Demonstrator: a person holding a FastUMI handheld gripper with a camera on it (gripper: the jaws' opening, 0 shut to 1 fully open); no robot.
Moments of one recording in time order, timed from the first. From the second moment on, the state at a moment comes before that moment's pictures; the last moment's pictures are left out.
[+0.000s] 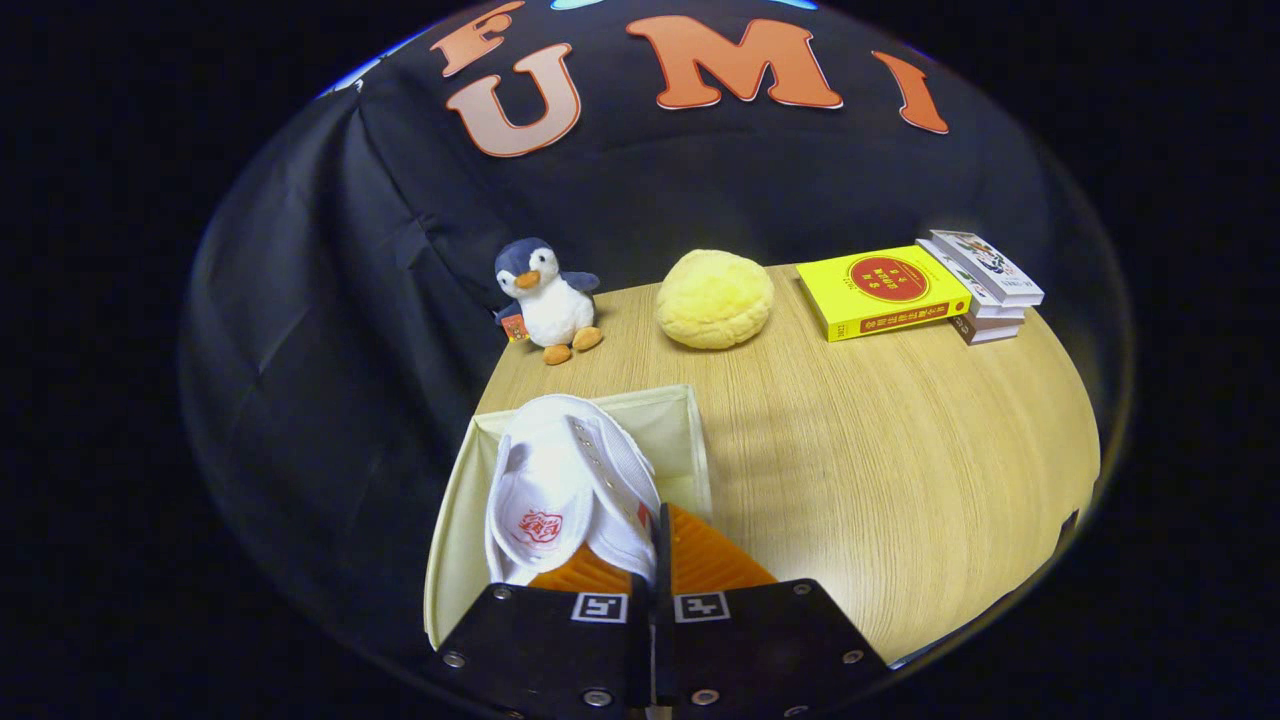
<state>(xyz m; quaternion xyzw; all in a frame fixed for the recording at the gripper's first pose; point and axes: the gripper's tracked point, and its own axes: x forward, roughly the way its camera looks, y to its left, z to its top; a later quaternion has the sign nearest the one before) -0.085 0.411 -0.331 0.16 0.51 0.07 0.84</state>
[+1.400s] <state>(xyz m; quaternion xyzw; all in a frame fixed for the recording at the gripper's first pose) -0.089 0.427 -0.244 0.21 0.49 0.19 0.82</state>
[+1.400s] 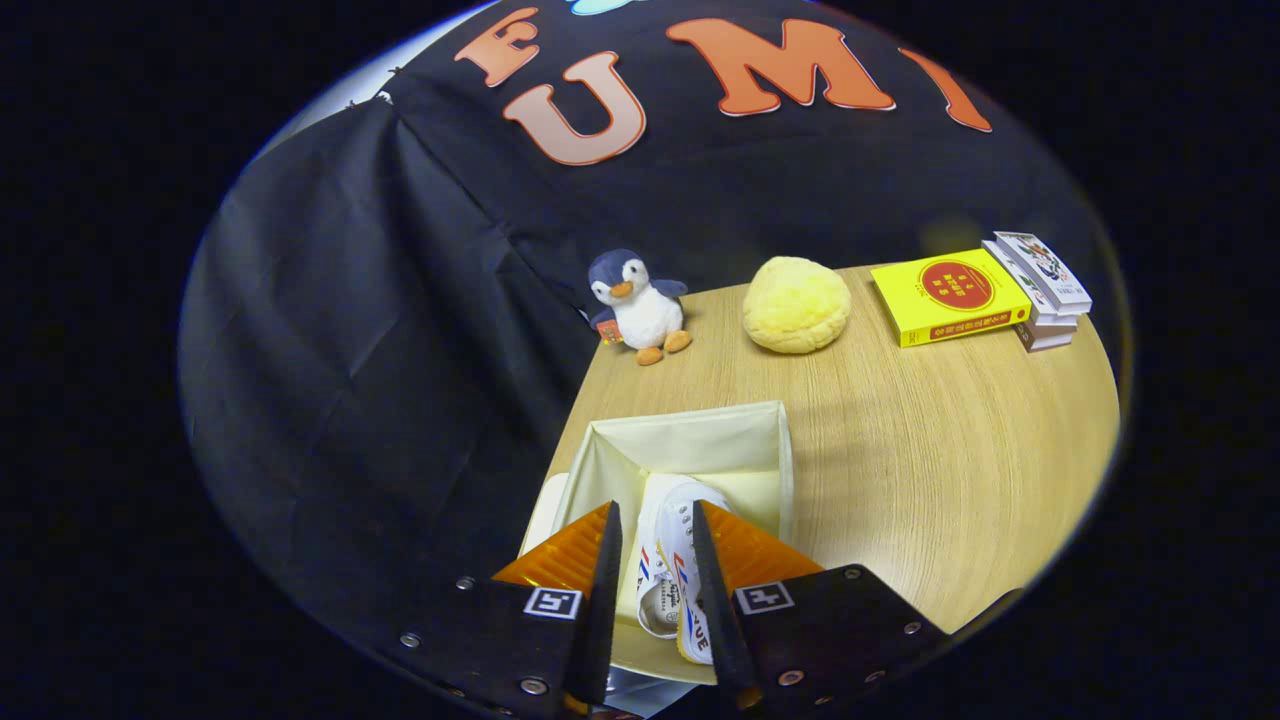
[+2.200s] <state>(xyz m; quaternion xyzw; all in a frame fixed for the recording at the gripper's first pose) -0.031 0.188 -0.152 0.14 0.26 0.11 0.95</state>
